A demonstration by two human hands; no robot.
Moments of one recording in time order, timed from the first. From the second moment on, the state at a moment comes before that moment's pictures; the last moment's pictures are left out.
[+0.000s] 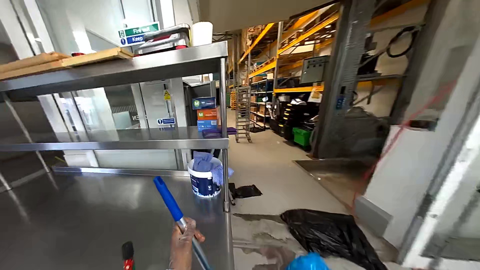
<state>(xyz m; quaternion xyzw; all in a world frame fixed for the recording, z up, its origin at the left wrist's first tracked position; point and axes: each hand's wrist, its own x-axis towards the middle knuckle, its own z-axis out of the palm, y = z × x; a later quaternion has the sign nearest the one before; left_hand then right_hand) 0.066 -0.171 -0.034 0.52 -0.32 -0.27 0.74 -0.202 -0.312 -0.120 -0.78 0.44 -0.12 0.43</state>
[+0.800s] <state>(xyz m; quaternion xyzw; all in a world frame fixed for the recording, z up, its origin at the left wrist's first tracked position) 0.058 -0.209 -0.031 0.71 -0.26 -0.27 0.60 -0.068 -0.575 0.150 -0.42 0.42 -0.56 0.58</state>
